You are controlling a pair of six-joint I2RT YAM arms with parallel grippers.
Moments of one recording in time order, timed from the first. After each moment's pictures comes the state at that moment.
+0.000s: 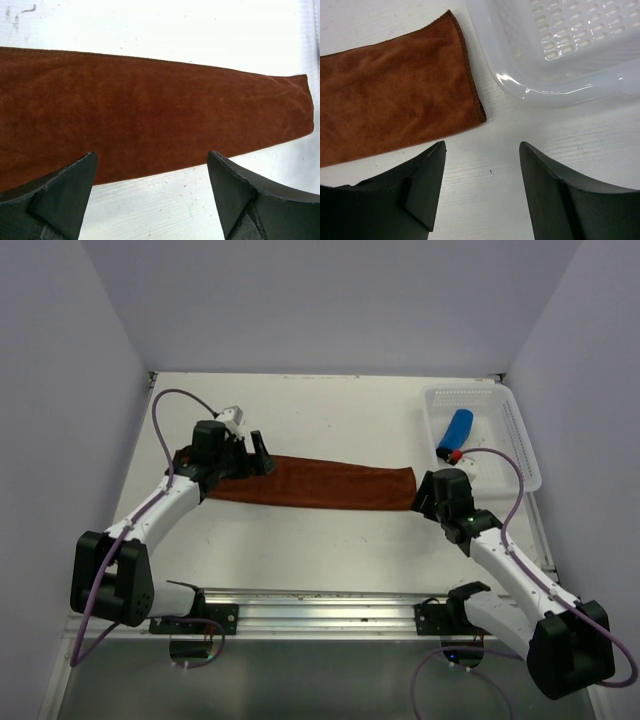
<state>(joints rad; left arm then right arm) -0.21 1.34 0.86 -0.20 0.22 -0.40 0.31 0.95 0.53 -0.33 0.30 0.57</state>
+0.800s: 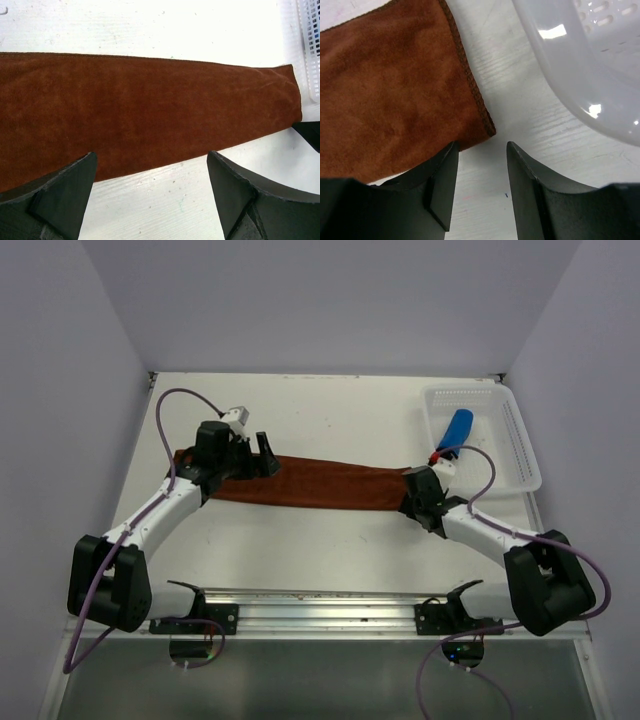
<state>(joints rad) -0.26 1.32 0.86 -0.20 0.23 -0.40 0.42 1.31 0.57 -0.22 0.44 0.72</state>
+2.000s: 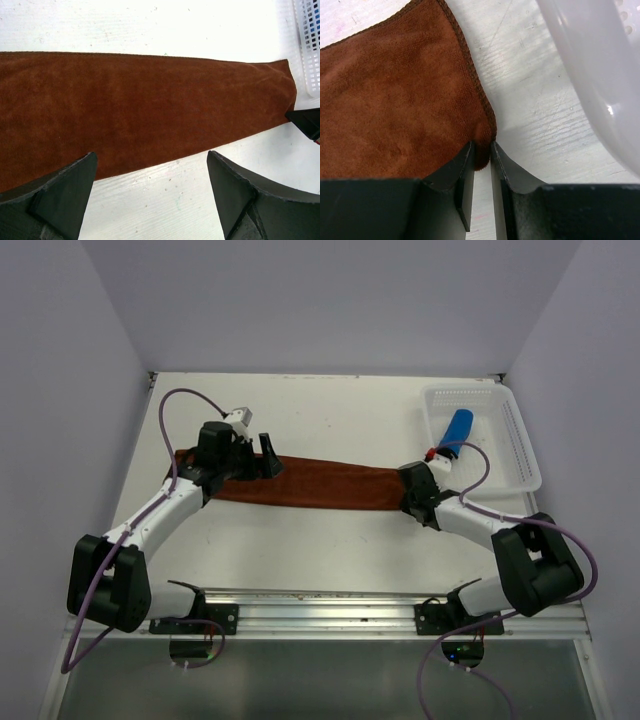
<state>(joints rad) -0.28 1.32 0.86 -0.20 0.23 -0.40 0.42 1.42 0.61 -0.16 0.45 0.75</state>
